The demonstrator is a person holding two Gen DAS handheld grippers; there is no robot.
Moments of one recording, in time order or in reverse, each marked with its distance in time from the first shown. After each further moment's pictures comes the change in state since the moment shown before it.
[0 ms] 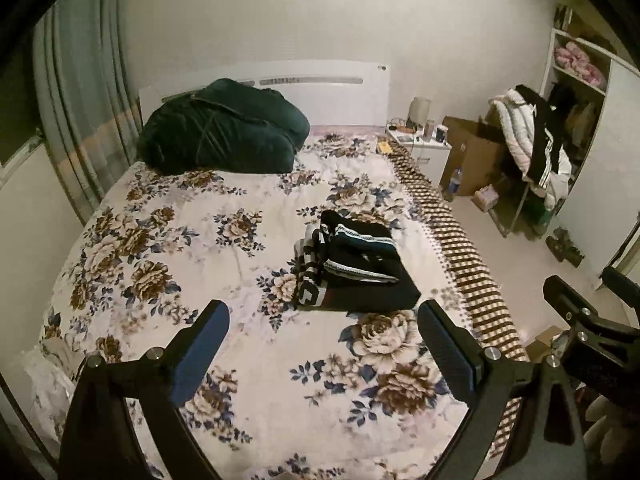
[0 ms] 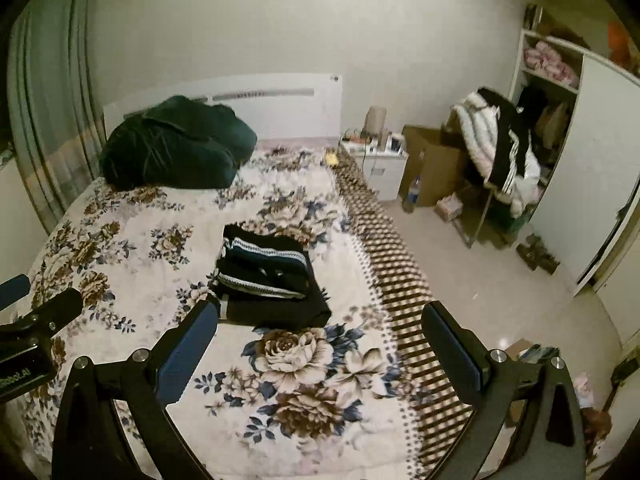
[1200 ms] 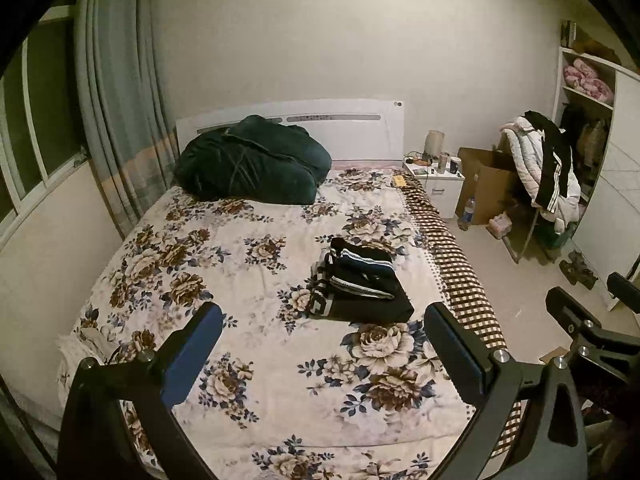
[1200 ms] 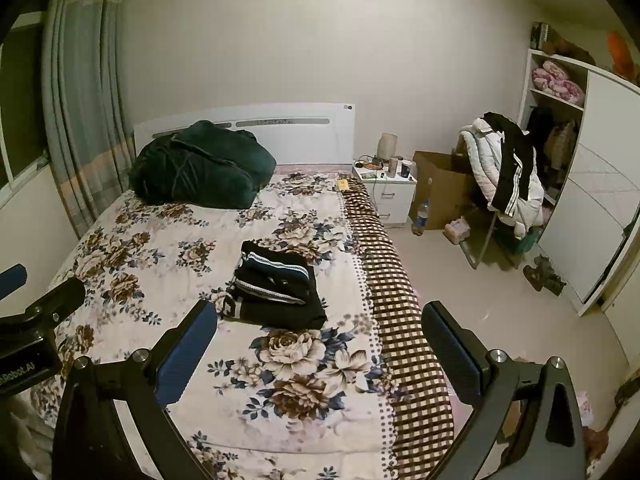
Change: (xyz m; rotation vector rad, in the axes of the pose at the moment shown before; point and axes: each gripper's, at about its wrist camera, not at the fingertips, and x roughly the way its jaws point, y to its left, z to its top) left arm -0.117 -0.052 -0.021 -0.024 -0.116 0.112; right arm -0.145 -0.082 0.014 -0.033 -0.060 0.096
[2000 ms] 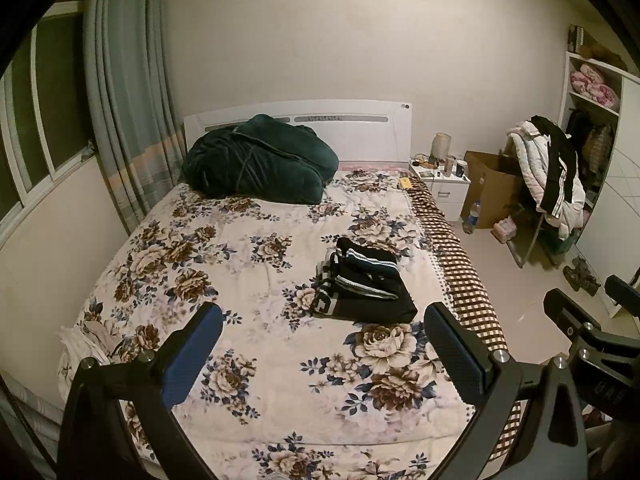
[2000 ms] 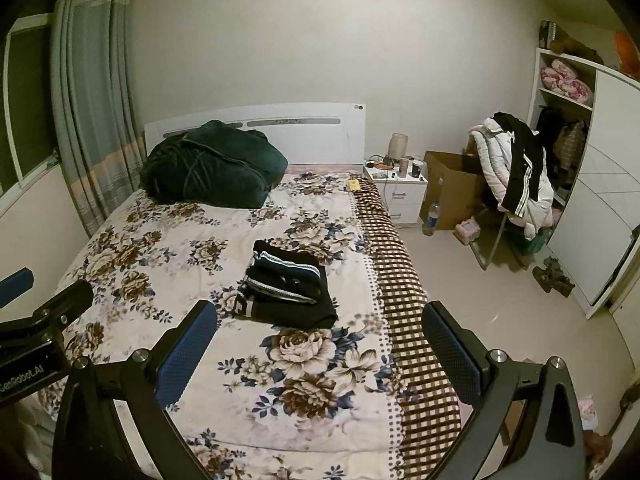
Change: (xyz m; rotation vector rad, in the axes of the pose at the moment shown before) left arm -0.006 0.004 -0.004 -0.018 -0.003 0.021; right arm 0.003 0.005 0.000 0.000 0.002 0.038
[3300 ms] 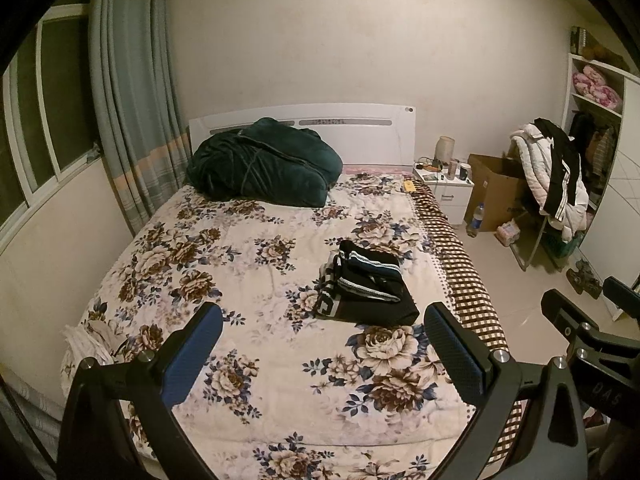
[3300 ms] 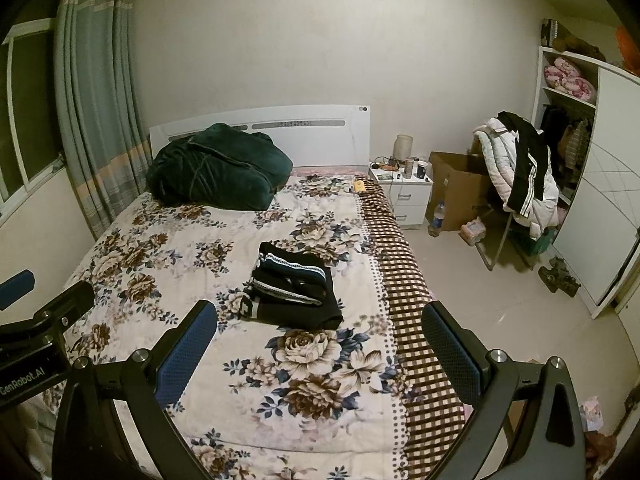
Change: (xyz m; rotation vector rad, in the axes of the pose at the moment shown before) left arm -0.005 0.003 0.007 -0.006 -0.001 0.014; right arm 0.003 0.016 -0.005 0.003 -0.004 0.013
